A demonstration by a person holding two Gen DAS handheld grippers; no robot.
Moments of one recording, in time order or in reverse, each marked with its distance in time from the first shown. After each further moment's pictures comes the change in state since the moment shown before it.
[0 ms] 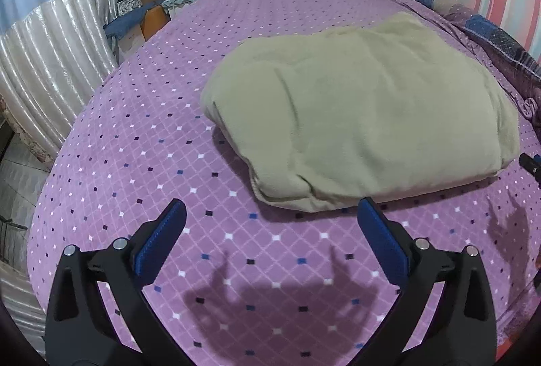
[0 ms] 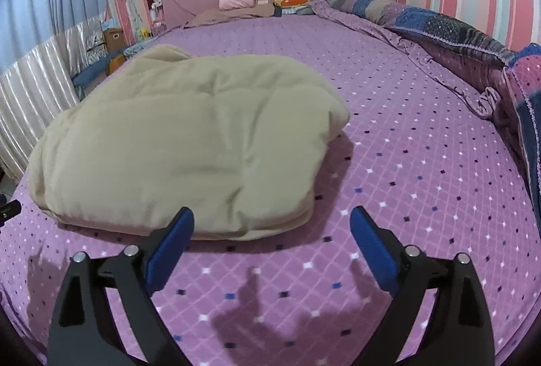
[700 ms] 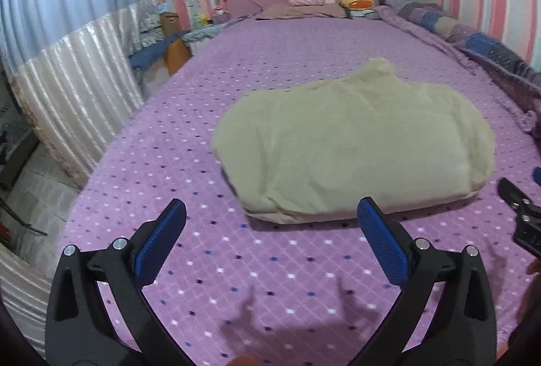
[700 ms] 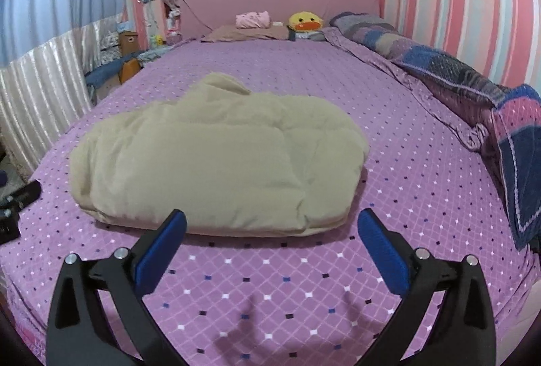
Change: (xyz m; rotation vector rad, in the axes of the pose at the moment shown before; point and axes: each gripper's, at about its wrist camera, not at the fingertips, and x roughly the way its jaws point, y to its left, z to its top) left arm -0.103 -0.054 0.025 -0.010 -0.127 0.072; right arm -0.089 0.075 0.011 -0.081 -0.080 -0.006
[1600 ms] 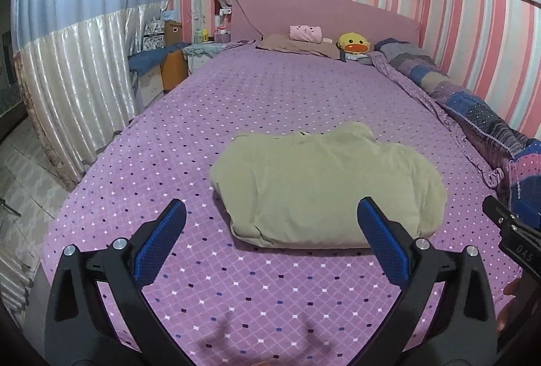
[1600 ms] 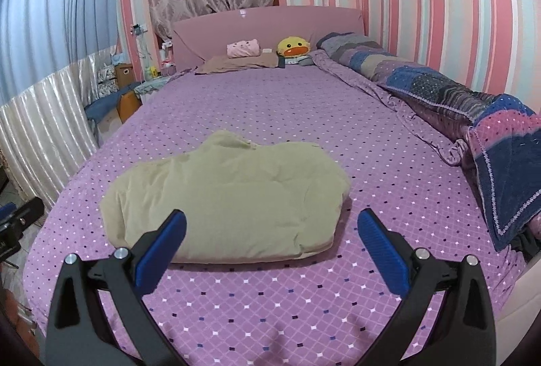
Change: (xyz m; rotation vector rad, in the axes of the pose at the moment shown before) left arm -0.081 0.037 0.034 -0.137 -0.105 -0.075; right arm -0.084 0.001 0.053 0.081 -0.073 -0.028
